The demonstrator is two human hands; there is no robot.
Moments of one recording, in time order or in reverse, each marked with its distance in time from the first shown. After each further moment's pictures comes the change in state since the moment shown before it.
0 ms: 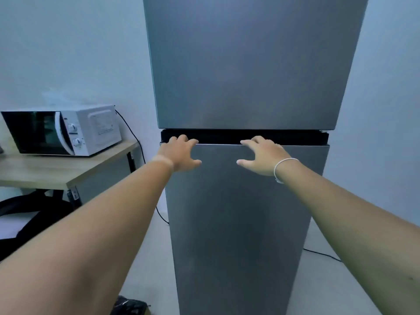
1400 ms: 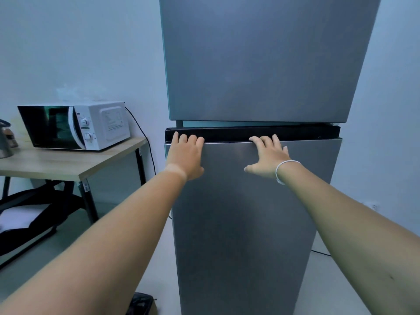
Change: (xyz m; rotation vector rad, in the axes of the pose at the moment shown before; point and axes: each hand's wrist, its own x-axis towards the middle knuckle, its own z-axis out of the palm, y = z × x) left_hand -0.036 0.002 0.023 0.354 0.157 0.034; right_hand -0.007 -0.014 0.035 0.080 0.000 0.112
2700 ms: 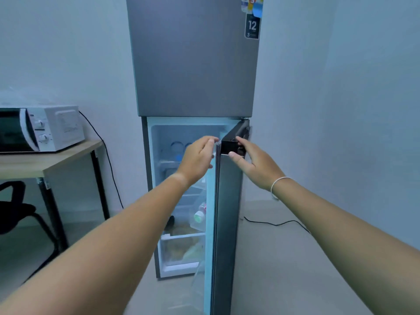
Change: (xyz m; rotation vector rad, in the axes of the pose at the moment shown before) left_hand -0.207 0.099 -0.141 -1.602 0.075 0.056; right_hand -0.301 -0.015 -0.077 0.340 0.285 -0.056
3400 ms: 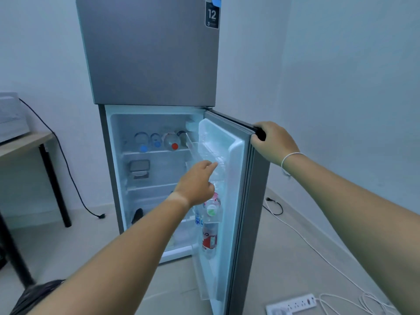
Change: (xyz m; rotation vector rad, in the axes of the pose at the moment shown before) left_hand -0.050 -0.027 0.077 0.678 -0.377 0.224; right_hand -0.040 0.025 -0.093 -0.356 0.197 0.253
